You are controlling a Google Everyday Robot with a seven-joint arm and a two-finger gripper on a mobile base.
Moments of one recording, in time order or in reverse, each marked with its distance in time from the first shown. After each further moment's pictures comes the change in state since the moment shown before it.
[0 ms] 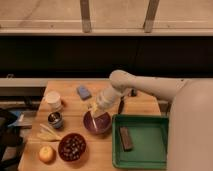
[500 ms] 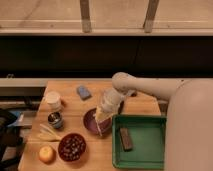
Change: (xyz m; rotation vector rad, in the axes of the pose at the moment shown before) arm 0.019 -0.014 0.009 0.024 0.112 0.071
